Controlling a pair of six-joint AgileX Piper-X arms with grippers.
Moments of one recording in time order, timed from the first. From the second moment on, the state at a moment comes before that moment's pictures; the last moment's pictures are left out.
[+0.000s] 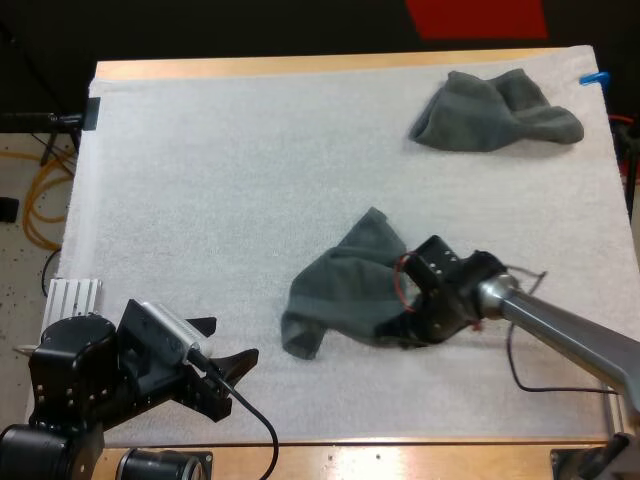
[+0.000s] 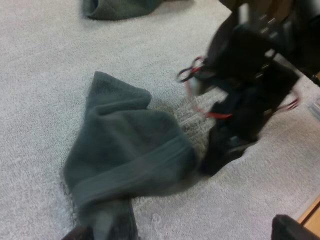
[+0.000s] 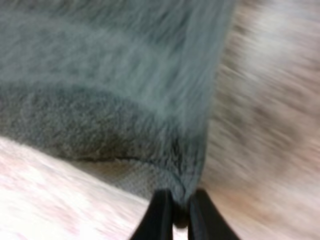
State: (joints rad) left arm -0.11 0.52 -0.90 1.26 0.62 -1.63; right arm 0.70 1.60 -0.88 0.82 -0.30 -1.43
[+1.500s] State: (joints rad) left arm -0.66 1.12 -0.90 1.00 0.33 -1.49; right arm 0.70 0.99 -0.57 1.12 0.13 -1.28
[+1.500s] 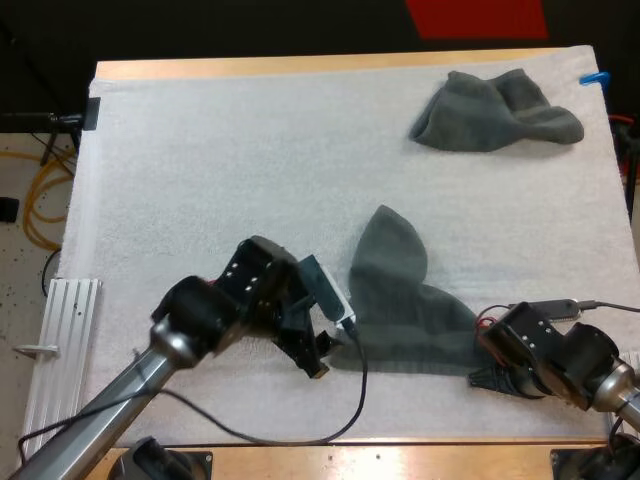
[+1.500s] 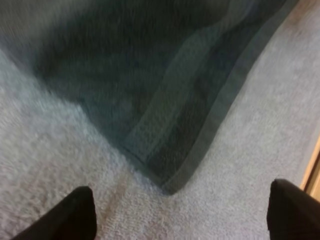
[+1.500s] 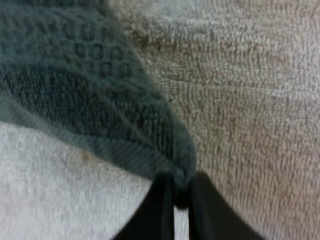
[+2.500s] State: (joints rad) left arm -0.94 1.60 -0.88 0.83 0.03 -1.52; right arm 0.70 0.99 -0.57 1.11 0.13 -1.28
